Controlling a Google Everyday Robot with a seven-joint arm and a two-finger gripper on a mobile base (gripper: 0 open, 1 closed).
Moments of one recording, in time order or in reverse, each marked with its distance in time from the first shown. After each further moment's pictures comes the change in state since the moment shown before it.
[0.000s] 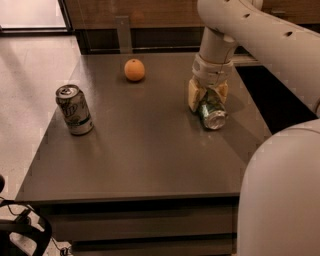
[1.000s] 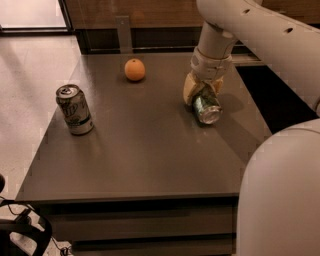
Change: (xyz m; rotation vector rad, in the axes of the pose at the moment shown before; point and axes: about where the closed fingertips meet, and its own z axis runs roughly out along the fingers) arm -0.017 -0.001 -0.016 0.019 -0.078 -0.022
